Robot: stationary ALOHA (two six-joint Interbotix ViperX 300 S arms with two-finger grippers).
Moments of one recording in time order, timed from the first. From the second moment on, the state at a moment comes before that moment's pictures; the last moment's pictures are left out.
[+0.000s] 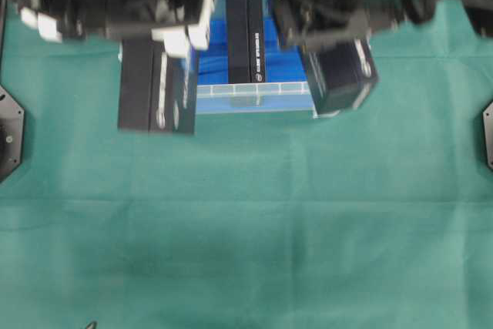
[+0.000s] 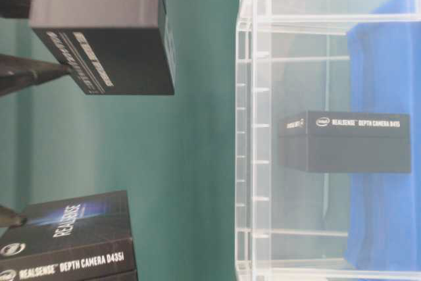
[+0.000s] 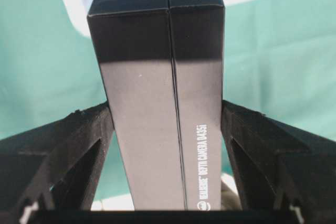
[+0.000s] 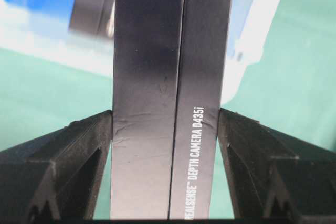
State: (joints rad) left arm 0.01 0.01 -0.47 0.09 1.81 -1.38; right arm 0.00 0.07 -0.47 -0.25 1.79 1.33
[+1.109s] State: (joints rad) left arm -0.35 0.04 -0.46 0.10 1.81 -1.72; right arm 0.35 0.09 -0.47 -0.27 1.80 1.72
